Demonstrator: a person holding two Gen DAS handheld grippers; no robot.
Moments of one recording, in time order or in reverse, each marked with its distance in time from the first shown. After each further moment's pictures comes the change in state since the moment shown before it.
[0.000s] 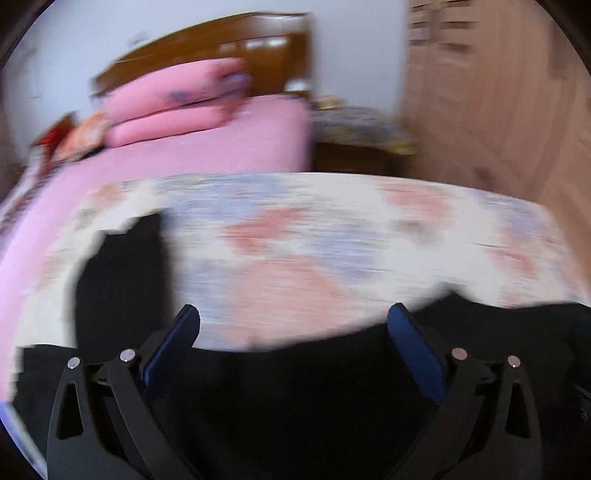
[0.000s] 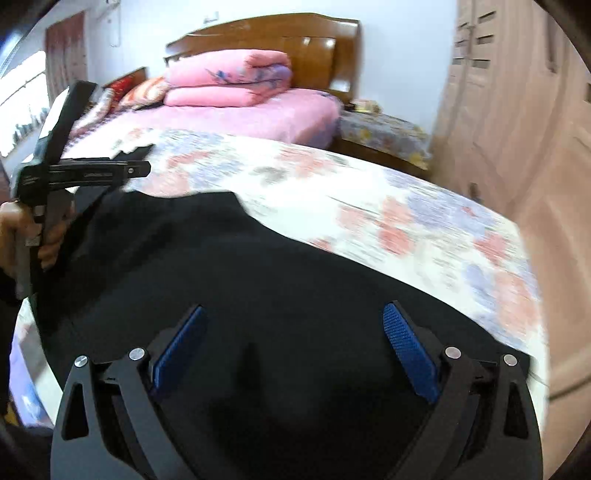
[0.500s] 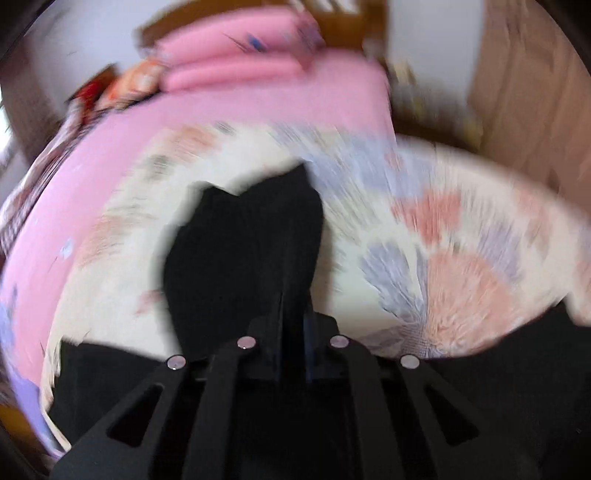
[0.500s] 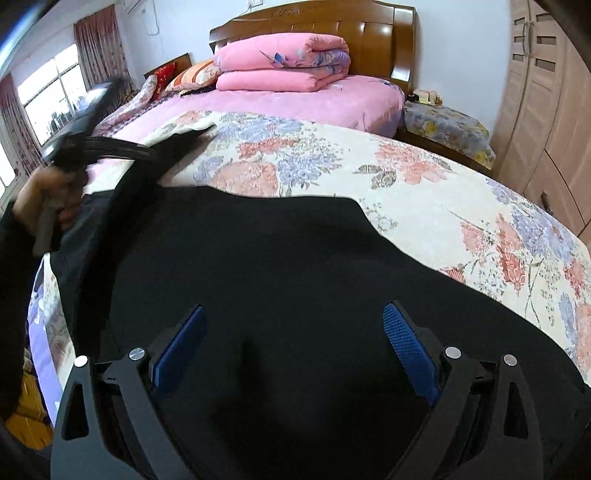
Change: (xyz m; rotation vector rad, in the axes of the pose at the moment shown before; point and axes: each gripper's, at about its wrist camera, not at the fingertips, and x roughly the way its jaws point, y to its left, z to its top) left arm 0.008 0.149 0.002 -0.160 0.086 0.063; right arm 0.030 0.073 0.020 -0.045 0.040 0.149
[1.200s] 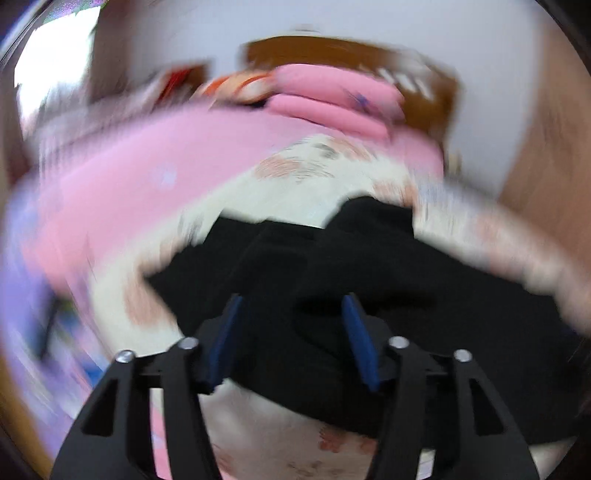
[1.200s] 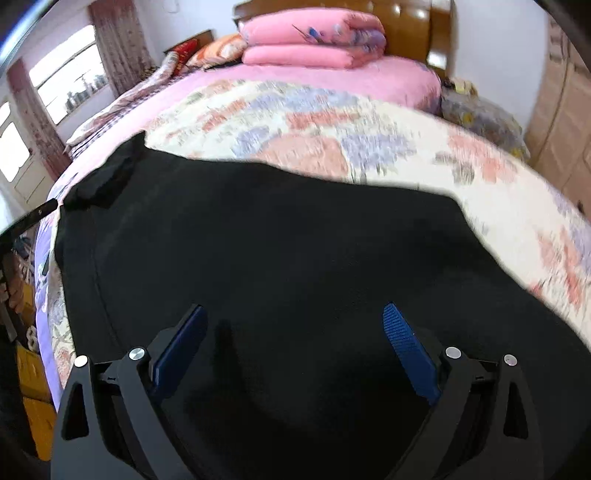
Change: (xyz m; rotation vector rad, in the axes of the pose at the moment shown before) left arm -0.110 0.148 -0.150 -0.104 -0.166 0.135; right arm 0.063 0.050 0.009 -0.041 0.117 0.062
